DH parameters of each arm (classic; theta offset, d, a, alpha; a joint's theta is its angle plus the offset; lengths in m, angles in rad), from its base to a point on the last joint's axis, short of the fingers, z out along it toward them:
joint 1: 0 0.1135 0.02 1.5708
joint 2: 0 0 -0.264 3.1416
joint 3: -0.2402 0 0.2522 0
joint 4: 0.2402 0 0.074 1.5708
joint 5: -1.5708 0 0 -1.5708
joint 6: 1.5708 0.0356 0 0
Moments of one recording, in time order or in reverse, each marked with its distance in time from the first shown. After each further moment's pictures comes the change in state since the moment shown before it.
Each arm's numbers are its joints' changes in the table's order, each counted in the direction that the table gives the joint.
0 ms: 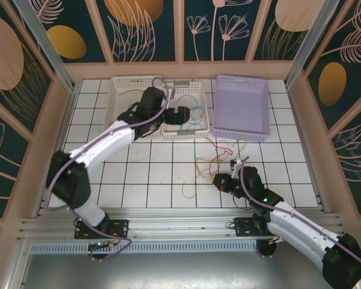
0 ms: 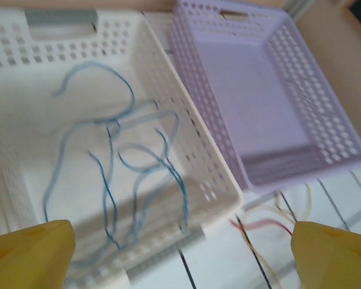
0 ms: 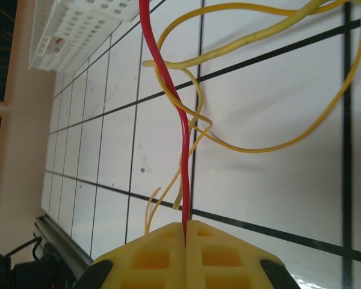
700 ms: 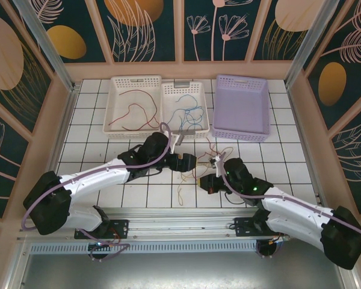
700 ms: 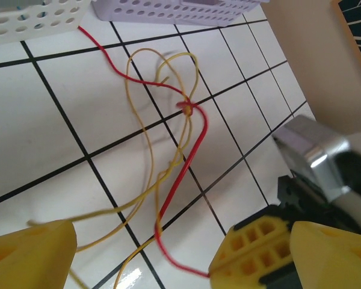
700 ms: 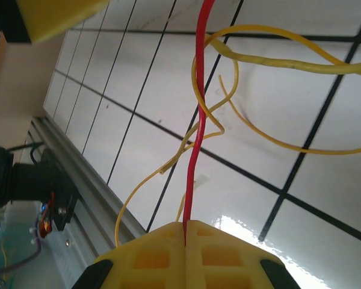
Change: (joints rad) left arm -0.253 0.237 0.487 -0.220 -0.143 -0.203; right arm 0.171 -0.267 -0.196 -0.007 0.102 -0.246
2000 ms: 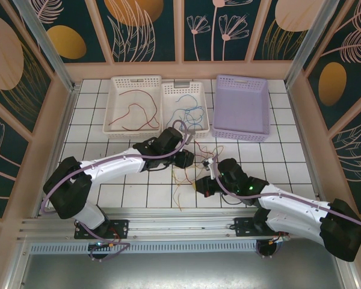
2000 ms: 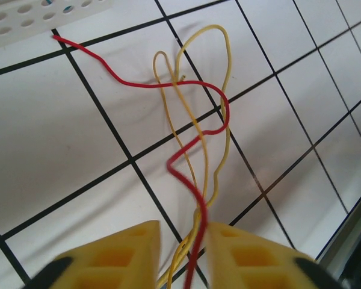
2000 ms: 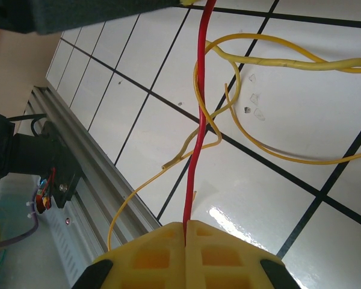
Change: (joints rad) left arm -0.006 -0.204 -0.179 0.180 0.087 0.137; right arm 0.073 -0.047 -0.039 0.001 -0.010 -0.045
